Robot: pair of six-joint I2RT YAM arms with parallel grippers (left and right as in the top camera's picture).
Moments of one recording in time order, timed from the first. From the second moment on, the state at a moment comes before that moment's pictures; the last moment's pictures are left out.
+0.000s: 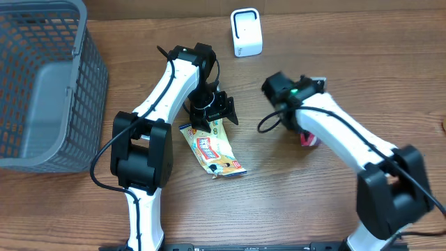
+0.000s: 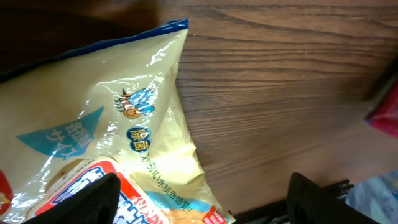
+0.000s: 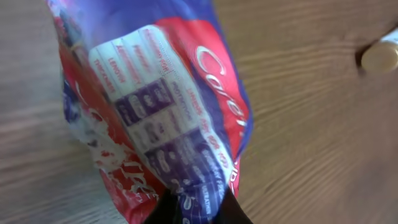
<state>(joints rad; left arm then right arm) -0.30 2.17 1.77 -1.33 0.42 -0.39 0.51 1.84 1.37 -1.16 0.64 0.72</state>
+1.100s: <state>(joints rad) -0.33 2.17 1.77 -1.34 0.33 -0.39 0.30 1.85 1.77 -1.33 0.11 0.56</state>
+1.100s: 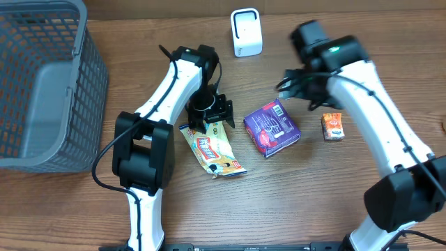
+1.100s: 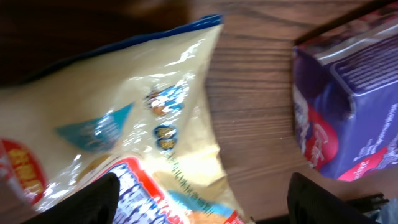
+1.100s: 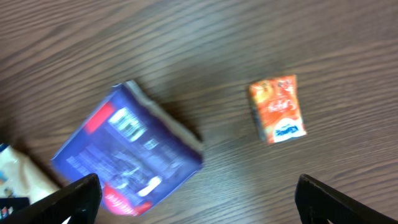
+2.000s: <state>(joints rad) -0.43 2.17 1.77 -1.19 0.33 -0.51 0.18 1.85 1.18 -0.70 -0.38 0.38</state>
